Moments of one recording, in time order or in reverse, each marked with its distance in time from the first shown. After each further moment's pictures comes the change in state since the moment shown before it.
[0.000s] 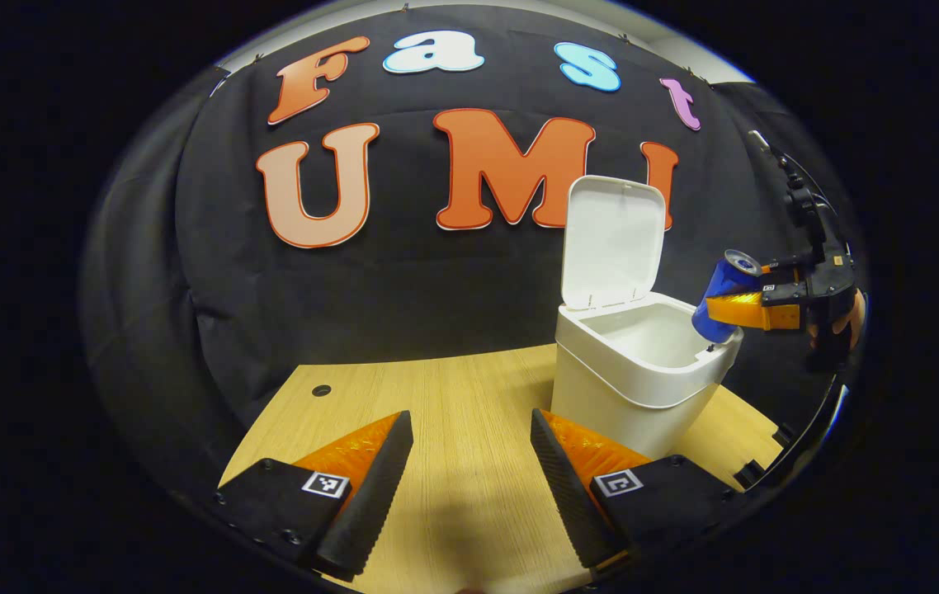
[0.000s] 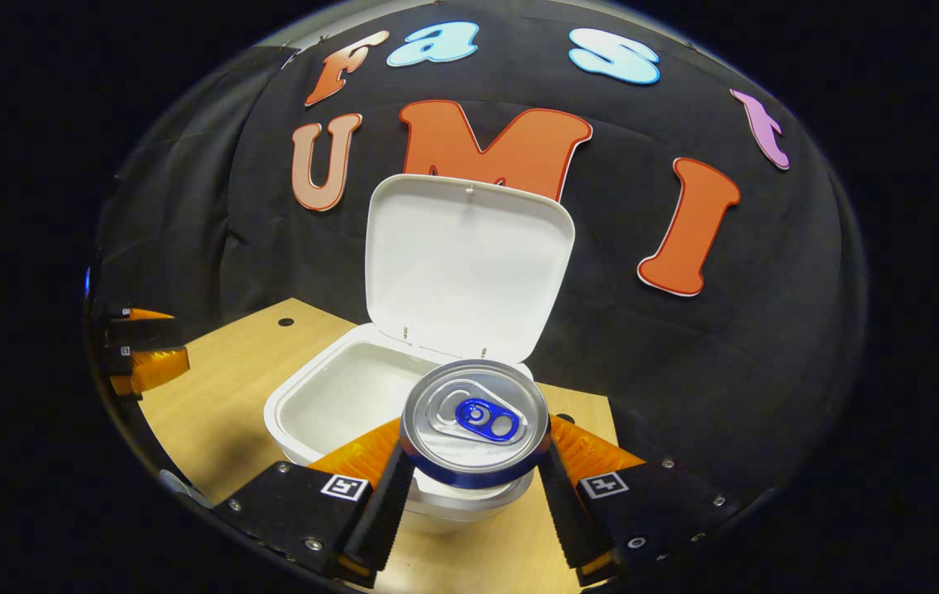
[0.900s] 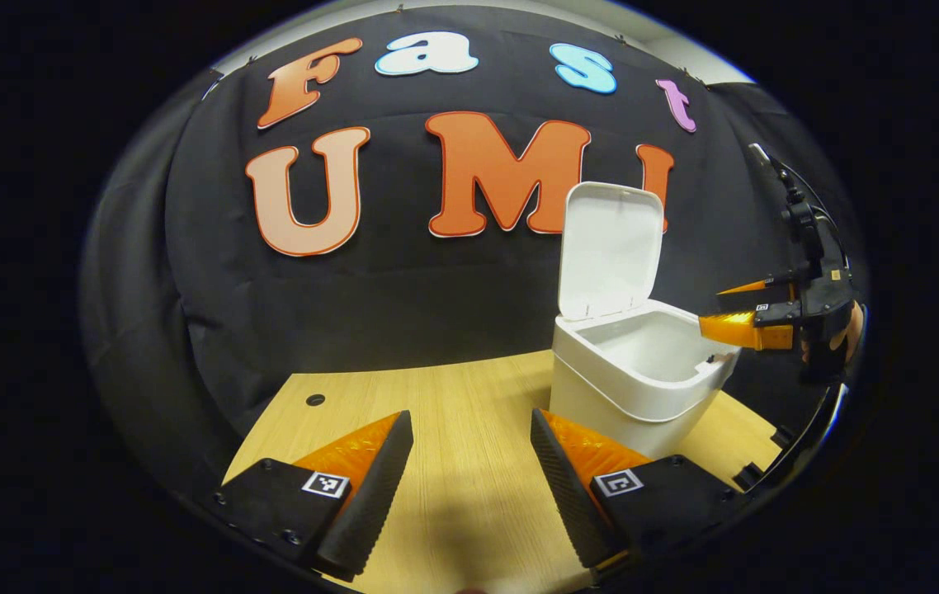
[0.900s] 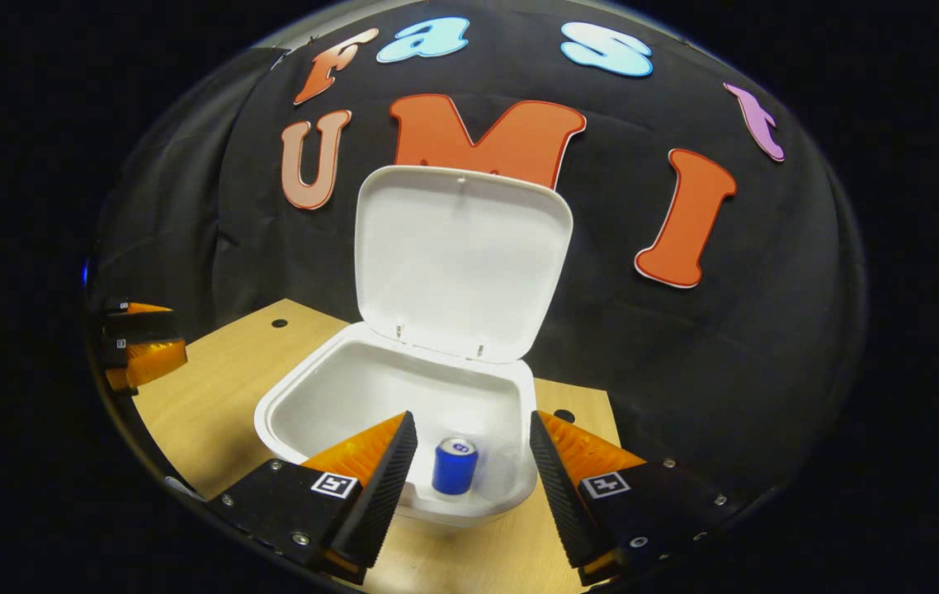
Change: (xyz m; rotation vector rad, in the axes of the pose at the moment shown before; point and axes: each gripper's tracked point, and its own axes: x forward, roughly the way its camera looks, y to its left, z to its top) left arm 0.018 0.001 0.017 0.002 -0.024 -0.036; right arm 0.008 -0.009 0.014 0.017 -0.008 -0.036
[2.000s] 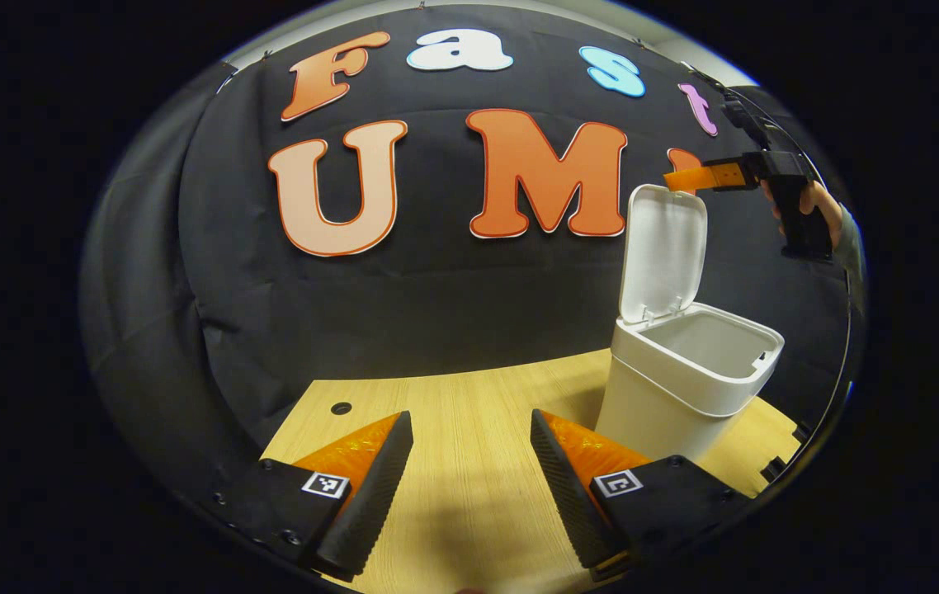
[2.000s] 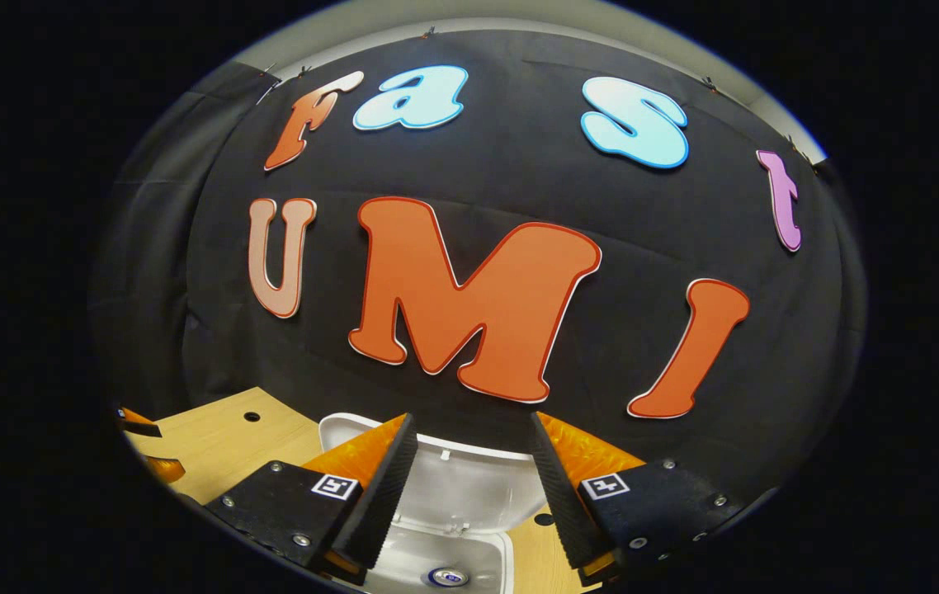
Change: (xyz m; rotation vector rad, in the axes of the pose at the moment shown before) left arm 0.014 0.074 -0.006 0.006 -0.005 0.072; right arm 0.060 -0.003 0.194 -0.018 -0.257 -0.070
